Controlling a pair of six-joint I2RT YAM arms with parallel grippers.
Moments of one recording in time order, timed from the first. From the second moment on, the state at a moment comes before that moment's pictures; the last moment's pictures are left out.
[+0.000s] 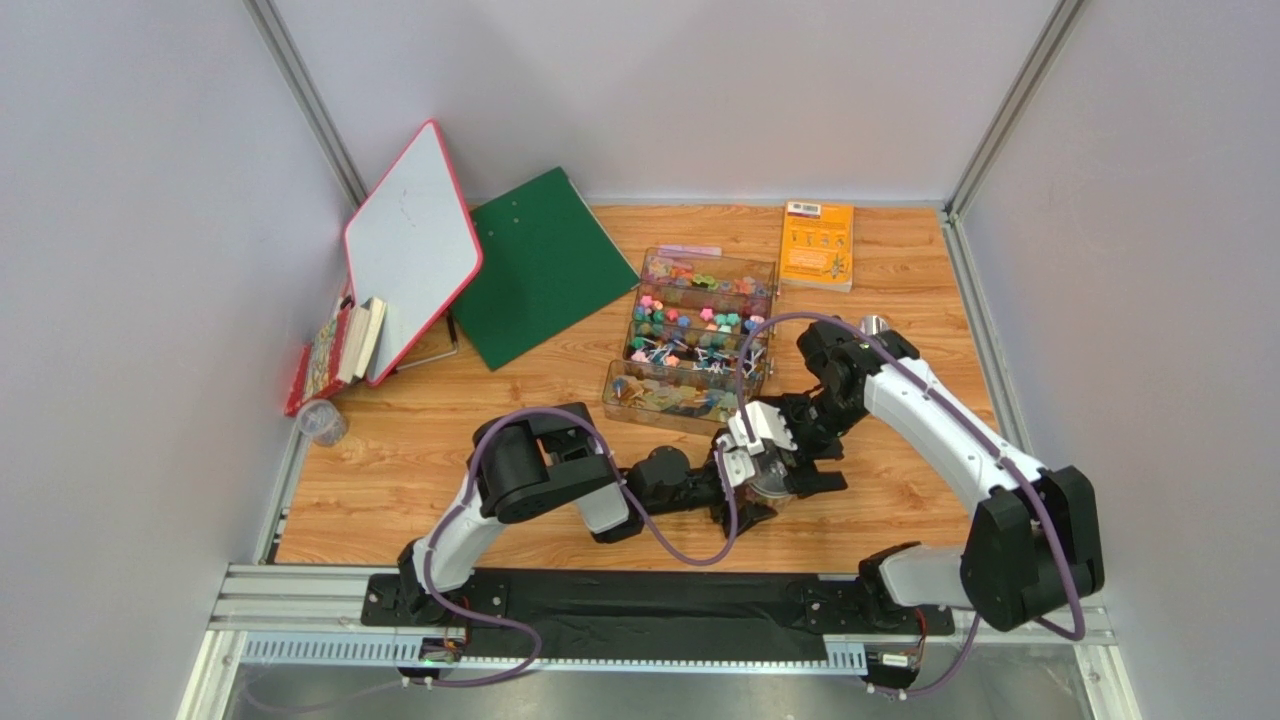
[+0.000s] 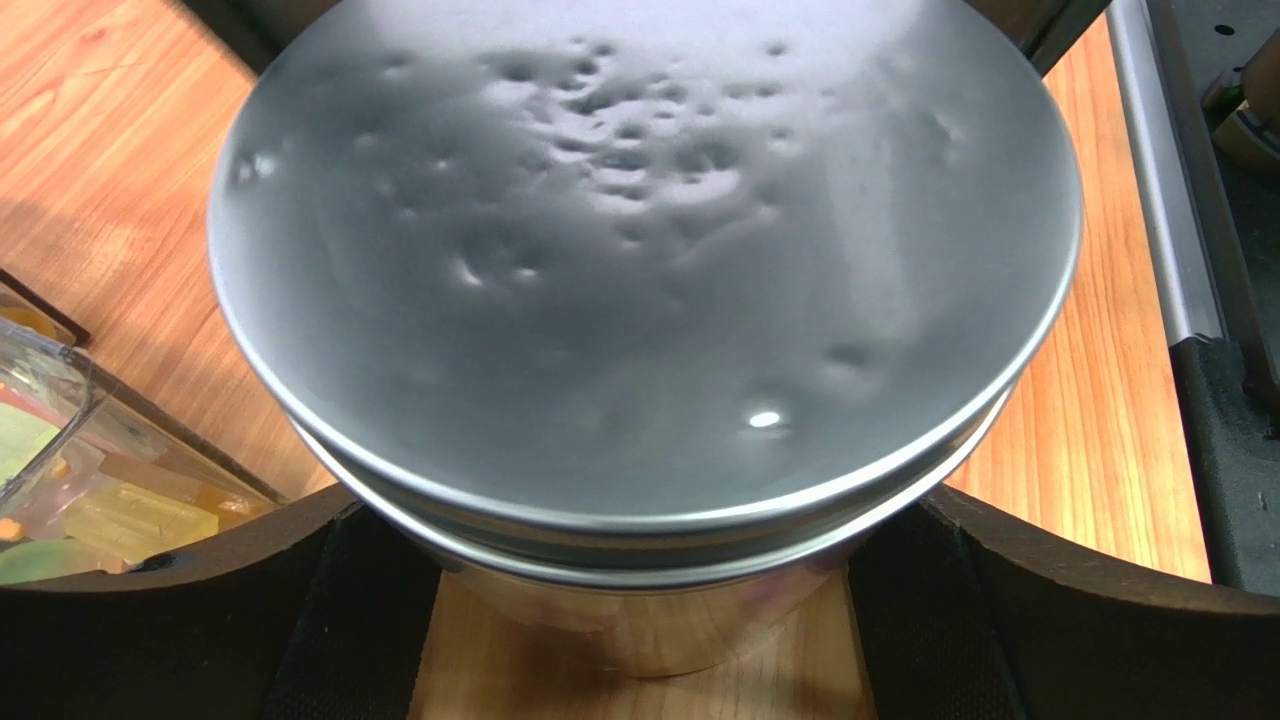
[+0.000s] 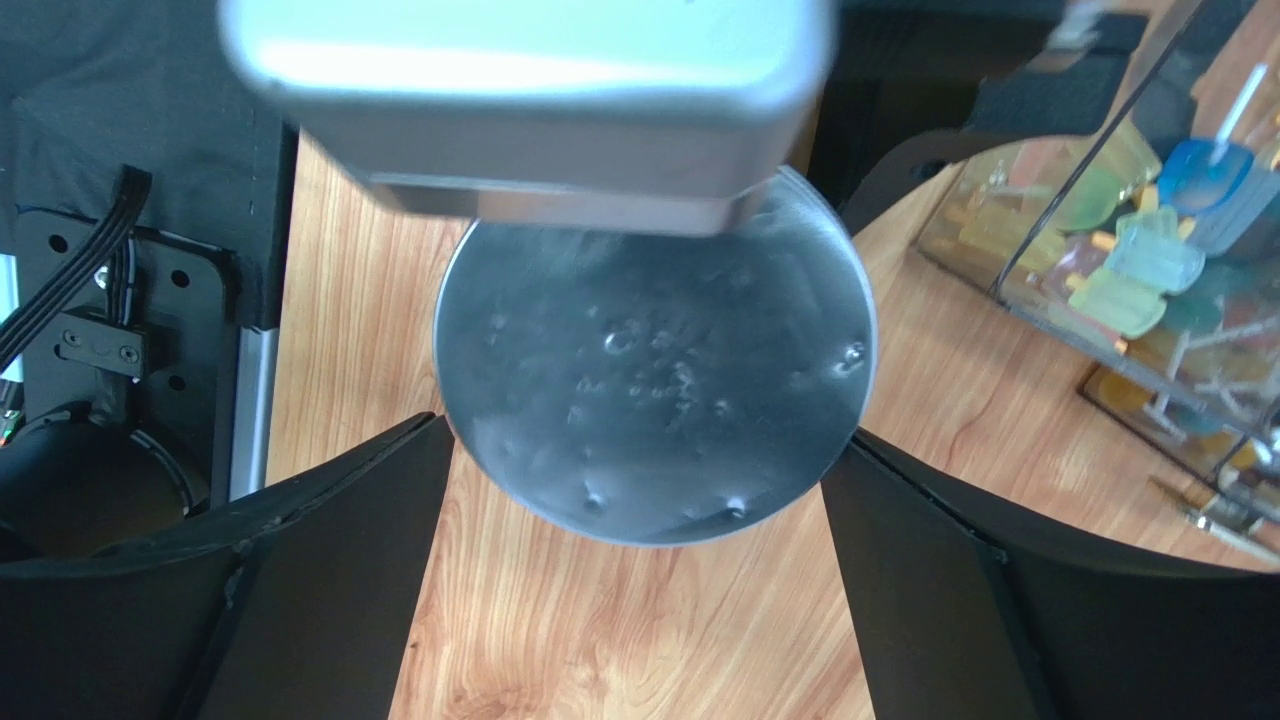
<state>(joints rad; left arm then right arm) -1.17 2.19 0.74 1.29 0.18 0.05 0.37 1.33 0.98 -1.21 -0.51 -1.50</state>
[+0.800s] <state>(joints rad) -1.17 2.21 0.74 1.33 0.17 0.06 0.29 1.19 1.09 -1.31 -0.36 -1.36</state>
